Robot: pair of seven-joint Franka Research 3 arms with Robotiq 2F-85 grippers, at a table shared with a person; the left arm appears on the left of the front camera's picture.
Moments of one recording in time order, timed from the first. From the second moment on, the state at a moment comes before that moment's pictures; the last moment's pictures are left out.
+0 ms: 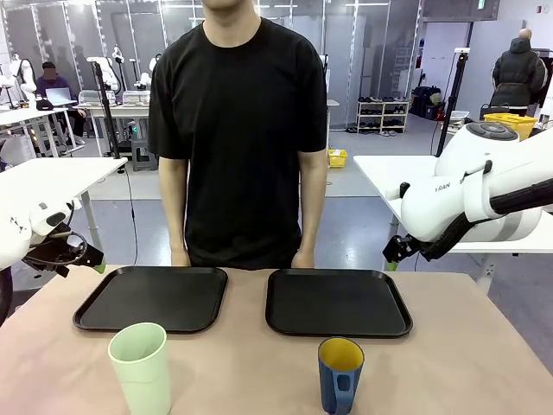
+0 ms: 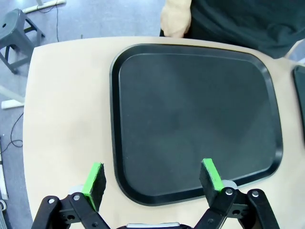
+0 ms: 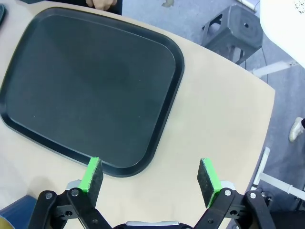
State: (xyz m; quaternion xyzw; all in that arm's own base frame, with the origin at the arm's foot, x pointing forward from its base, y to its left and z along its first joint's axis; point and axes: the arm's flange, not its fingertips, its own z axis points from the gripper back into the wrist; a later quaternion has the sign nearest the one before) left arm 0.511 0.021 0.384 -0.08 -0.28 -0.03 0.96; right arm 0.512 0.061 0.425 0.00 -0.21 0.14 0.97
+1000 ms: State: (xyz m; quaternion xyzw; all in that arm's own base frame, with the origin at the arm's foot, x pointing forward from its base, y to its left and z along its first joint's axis) left arm 0.511 0.021 0.384 -0.08 -0.28 -0.03 0.96; right arm 0.512 0.062 0.424 0.00 -0.21 0.15 0.97
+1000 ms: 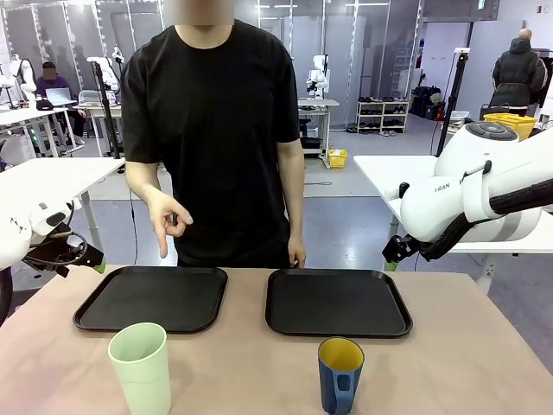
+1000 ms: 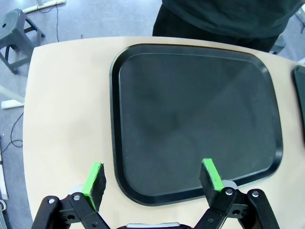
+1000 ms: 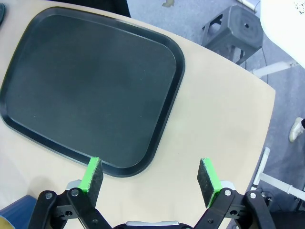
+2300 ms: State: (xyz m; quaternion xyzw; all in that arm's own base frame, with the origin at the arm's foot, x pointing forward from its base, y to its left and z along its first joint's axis) left arm 0.457 0.056 0.383 0.05 -0.20 -0.35 0.92; right arm 0.511 0.062 0.424 0.00 -0.21 0.15 0.97
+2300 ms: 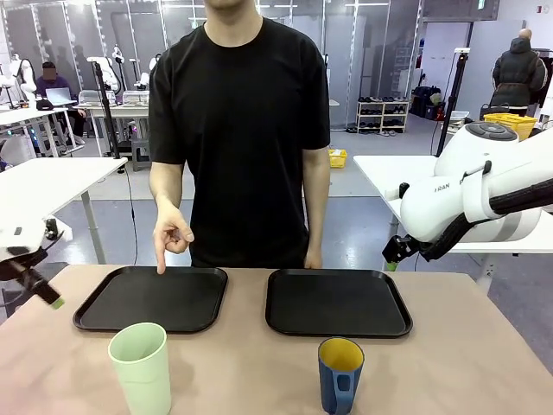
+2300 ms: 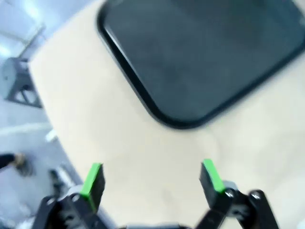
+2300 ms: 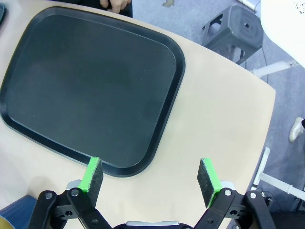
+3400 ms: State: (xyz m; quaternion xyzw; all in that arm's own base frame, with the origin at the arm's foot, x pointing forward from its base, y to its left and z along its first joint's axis) left arm 0.401 0.030 0.420 0.08 -0.14 -0.61 0.77; right arm 0.511 0.062 0.423 0.00 -0.21 0.15 0.97
